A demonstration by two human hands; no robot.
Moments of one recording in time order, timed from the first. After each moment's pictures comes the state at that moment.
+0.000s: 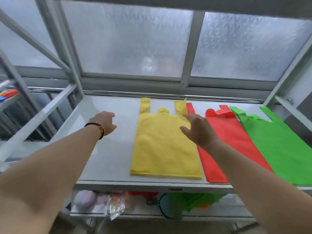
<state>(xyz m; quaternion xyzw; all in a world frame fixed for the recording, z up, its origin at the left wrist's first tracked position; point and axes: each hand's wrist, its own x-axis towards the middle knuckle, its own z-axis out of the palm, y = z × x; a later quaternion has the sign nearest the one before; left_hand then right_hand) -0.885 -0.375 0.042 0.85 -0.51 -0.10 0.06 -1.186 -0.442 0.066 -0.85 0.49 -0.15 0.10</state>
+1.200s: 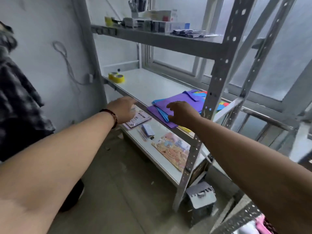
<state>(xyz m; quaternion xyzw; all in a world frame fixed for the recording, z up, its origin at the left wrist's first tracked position) -0.403 0.270 0.143 0.96 -0.28 0.03 0.08 -0.489 0.065 0.146 -0.99 0.02 -0.07 0.09</state>
